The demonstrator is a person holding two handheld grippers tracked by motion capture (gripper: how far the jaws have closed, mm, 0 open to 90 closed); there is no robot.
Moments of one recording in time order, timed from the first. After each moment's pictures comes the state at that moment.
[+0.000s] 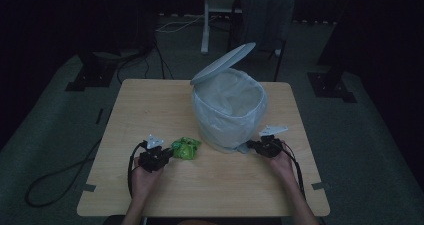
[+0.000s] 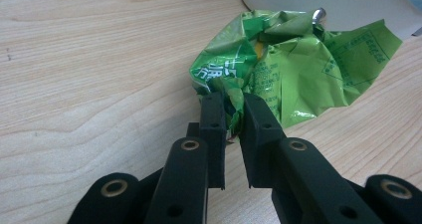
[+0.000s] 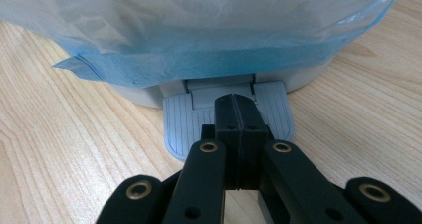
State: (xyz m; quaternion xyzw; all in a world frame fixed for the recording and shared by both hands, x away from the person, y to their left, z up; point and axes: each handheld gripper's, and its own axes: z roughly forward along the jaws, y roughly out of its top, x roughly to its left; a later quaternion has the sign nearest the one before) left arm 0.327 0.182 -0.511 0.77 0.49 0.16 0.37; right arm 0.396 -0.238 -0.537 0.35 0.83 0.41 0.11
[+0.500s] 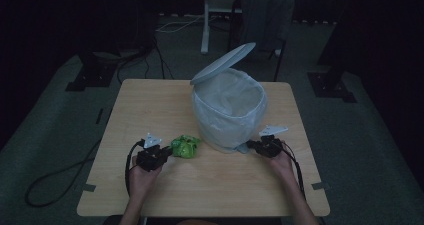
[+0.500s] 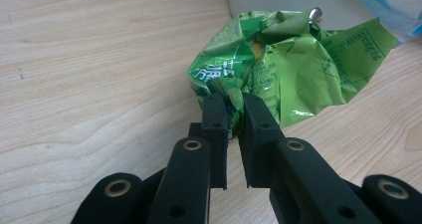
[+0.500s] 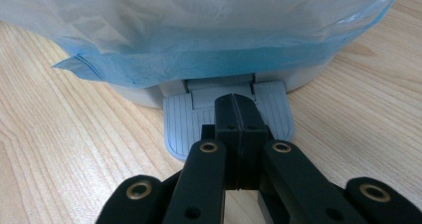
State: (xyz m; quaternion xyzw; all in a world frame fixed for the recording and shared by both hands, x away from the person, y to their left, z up) left arm 0.322 0.186 -0.496 0.77 0.48 0.16 0.39; right arm 0.396 -0.238 -0.537 0.35 0.83 0.41 0.11
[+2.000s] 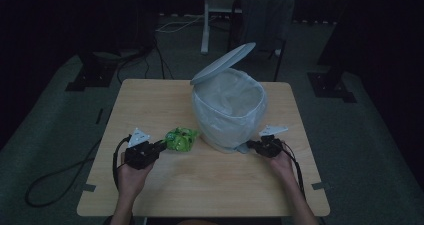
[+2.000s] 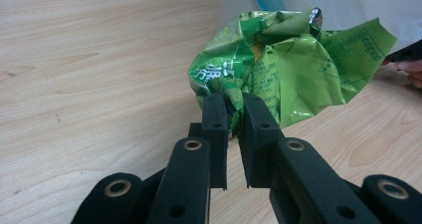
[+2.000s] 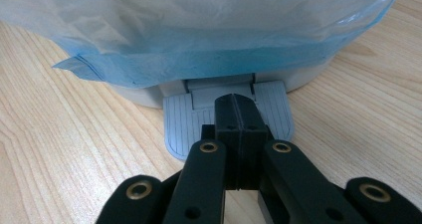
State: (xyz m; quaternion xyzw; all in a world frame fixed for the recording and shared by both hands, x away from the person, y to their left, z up) left arm 0.304 0.203 -0.448 0.76 0.45 0.17 0.44; right arm 0.396 -0.238 -0.537 0.36 0.83 0.41 0.11
